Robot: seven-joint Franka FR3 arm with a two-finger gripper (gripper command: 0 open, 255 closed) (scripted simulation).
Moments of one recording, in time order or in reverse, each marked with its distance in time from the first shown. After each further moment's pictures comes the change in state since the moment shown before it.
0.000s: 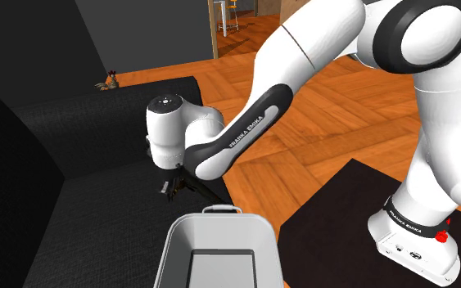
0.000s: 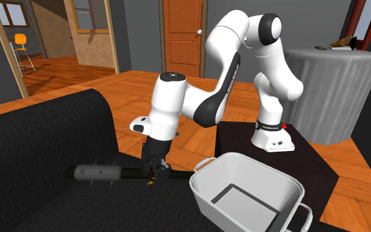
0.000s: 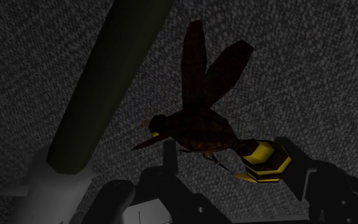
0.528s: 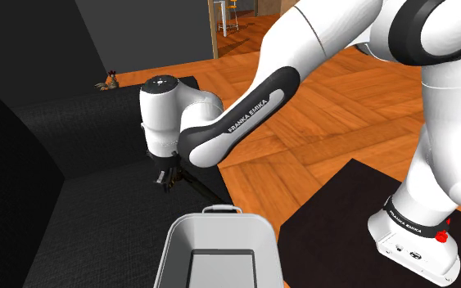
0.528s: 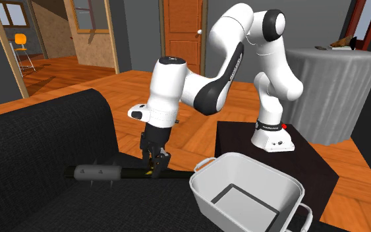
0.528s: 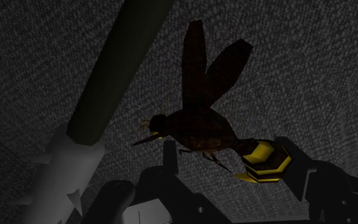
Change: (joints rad) arm -0.016 -0.059 0.024 0.020 0.039 -0.075 -0.033
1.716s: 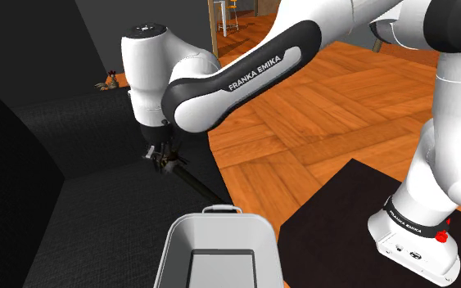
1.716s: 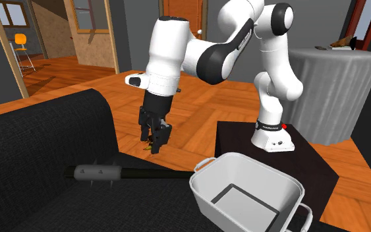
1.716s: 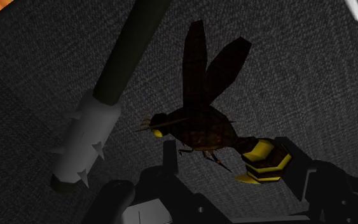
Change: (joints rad) arm -0.015 -0.109 0.039 0.081 0.074 -0.183 -0.055
